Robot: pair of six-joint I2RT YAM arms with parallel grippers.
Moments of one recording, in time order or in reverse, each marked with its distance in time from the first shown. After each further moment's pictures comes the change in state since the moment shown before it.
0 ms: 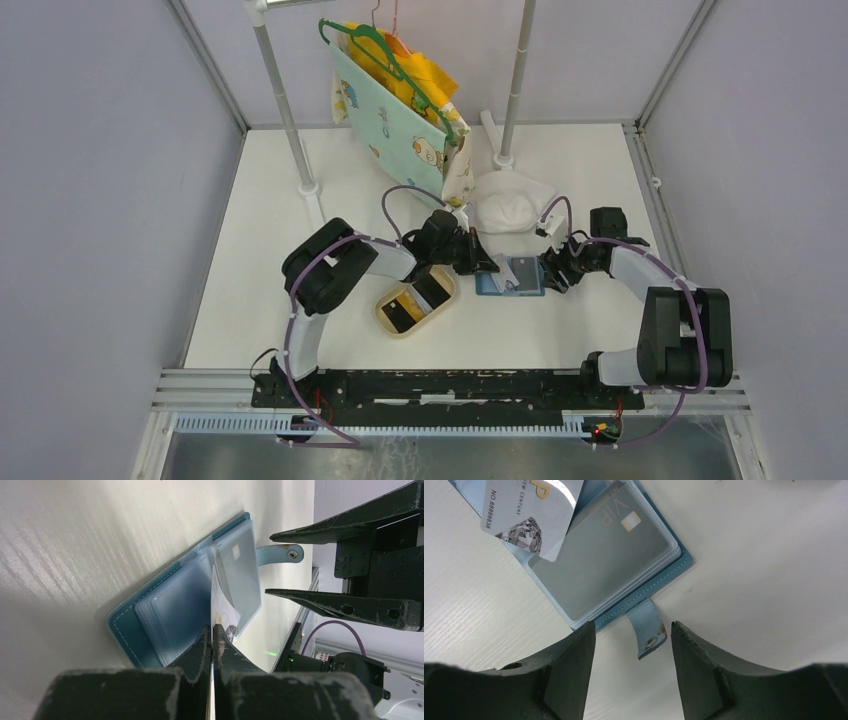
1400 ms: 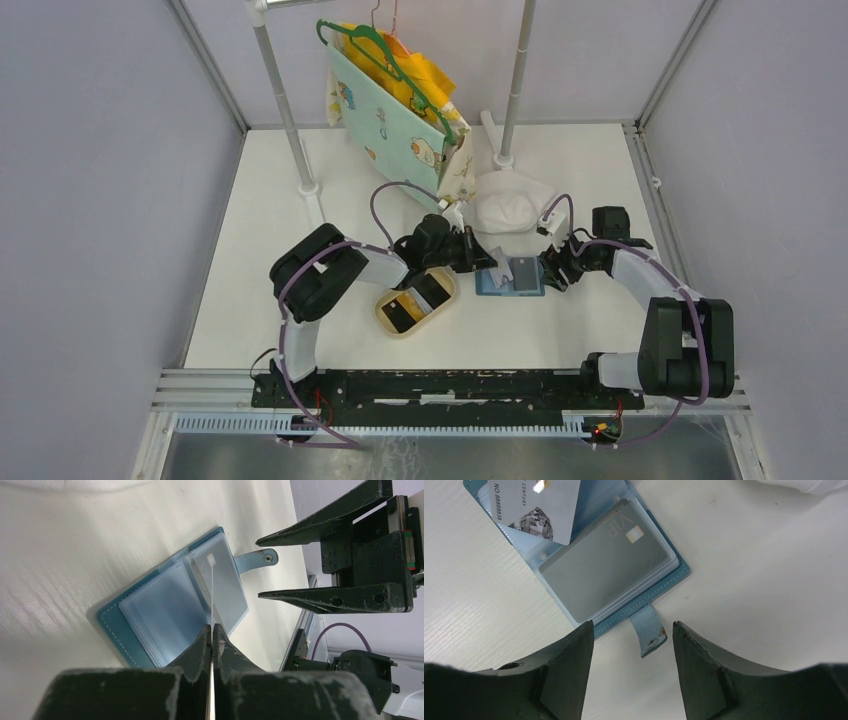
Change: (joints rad) left arm -0.013 -0.089 -0.107 0.142 -0.080 0.066; right arm 0.000 -0.051 0.000 -0.003 -0.036 -0.003
